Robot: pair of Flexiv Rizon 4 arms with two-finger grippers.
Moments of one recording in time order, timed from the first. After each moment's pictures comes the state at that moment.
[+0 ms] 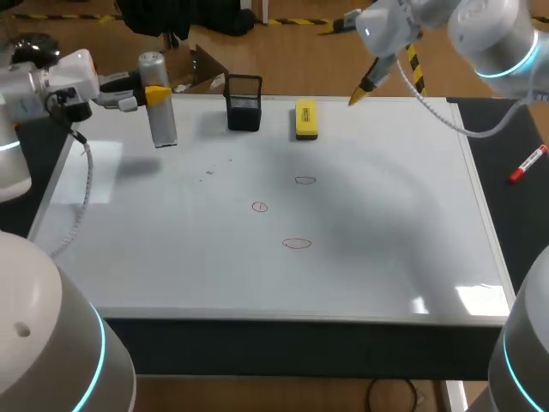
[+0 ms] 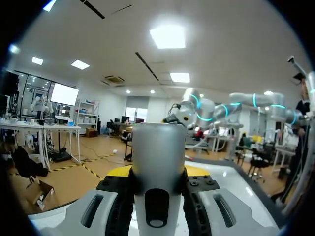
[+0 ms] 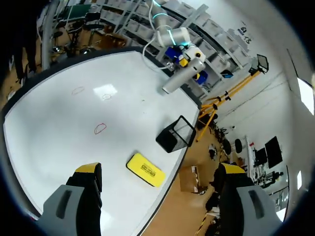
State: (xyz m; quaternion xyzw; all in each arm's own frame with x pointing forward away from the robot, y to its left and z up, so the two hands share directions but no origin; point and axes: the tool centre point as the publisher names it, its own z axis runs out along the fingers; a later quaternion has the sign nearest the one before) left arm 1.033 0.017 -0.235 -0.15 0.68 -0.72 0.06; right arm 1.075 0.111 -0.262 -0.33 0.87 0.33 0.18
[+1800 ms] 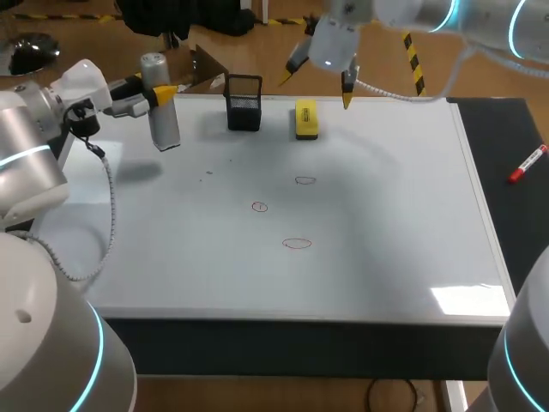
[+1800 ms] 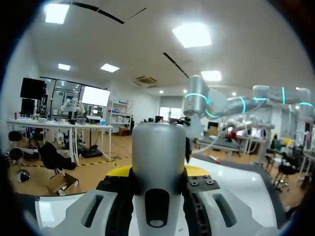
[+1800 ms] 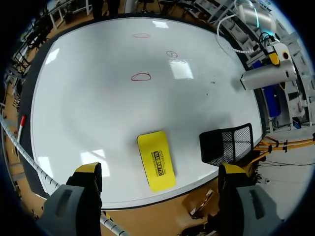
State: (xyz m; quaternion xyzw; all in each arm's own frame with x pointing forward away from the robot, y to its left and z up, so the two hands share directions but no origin) left arm 1.030 0.017 -0.233 -0.27 0.66 -0.68 0.17; right arm 1.110 0.141 -0.362 -0.61 0.78 0.13 0.04
